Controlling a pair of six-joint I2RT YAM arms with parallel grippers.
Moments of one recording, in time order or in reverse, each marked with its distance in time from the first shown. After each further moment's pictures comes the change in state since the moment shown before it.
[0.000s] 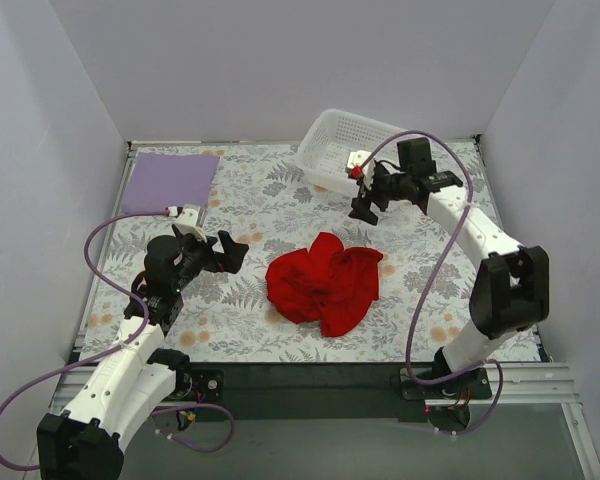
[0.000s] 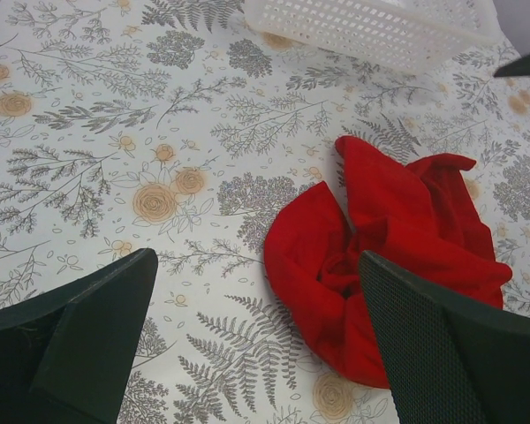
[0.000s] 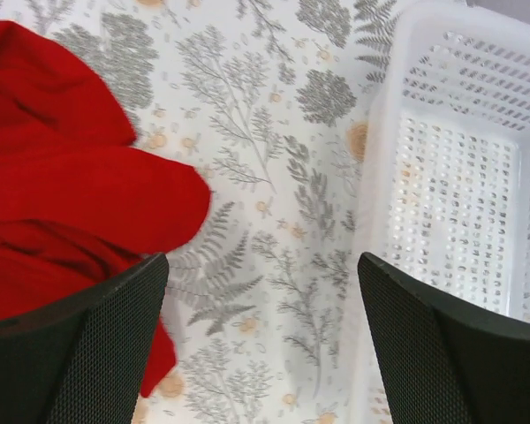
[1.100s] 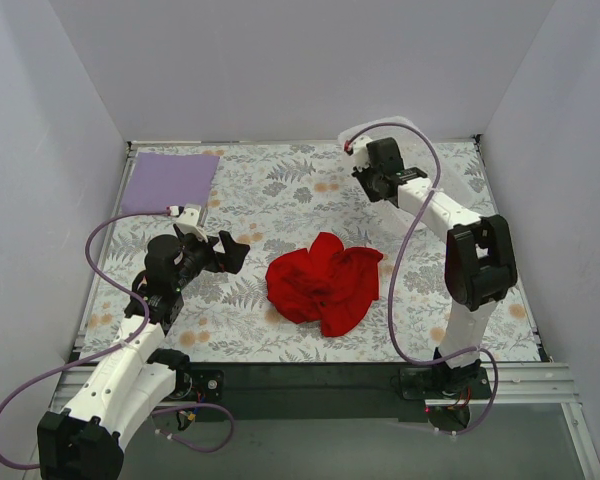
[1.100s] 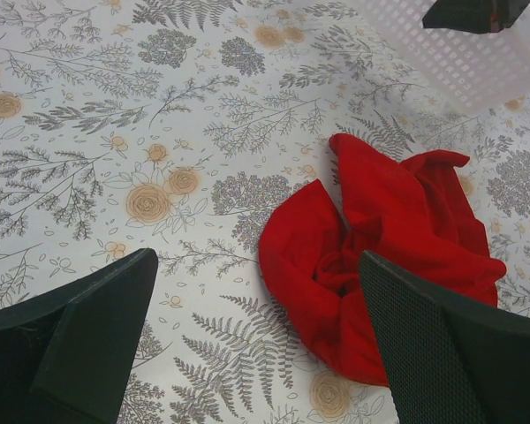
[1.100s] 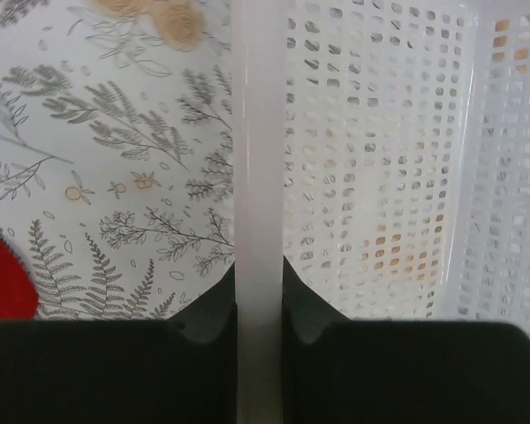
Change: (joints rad) left arm 0.000 0.010 0.000 0.008 0.021 0.000; right arm 0.080 0.305 0.164 0.111 0.739 0.455
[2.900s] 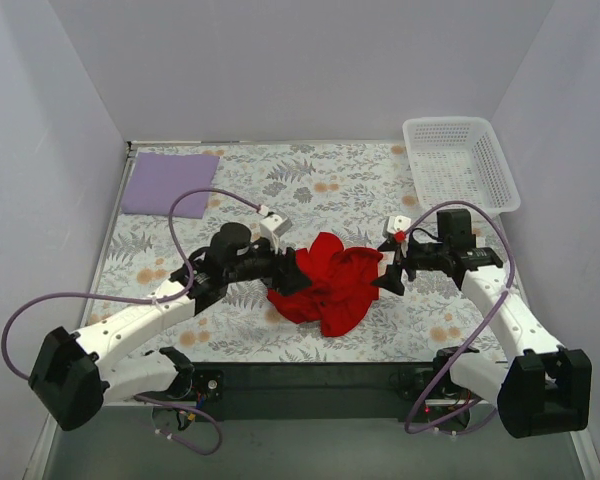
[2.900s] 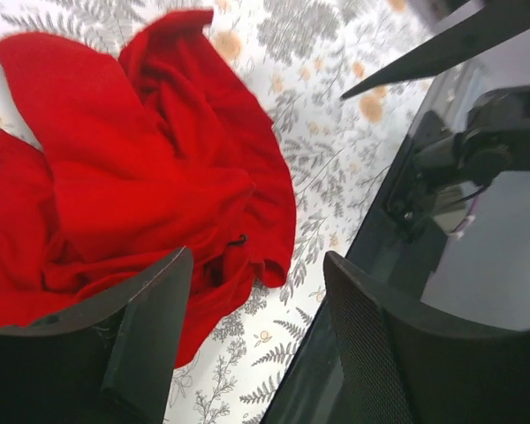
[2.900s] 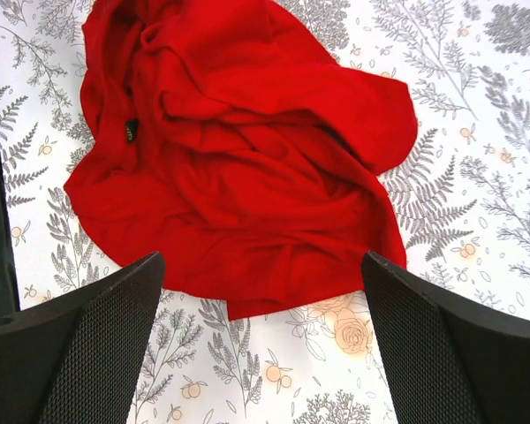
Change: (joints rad) left arm -0.437 0.312 0.204 -0.029 0.193 -0.096; right arm -0.202 -0.793 -0.733 -0.166 -0.983 -0.425
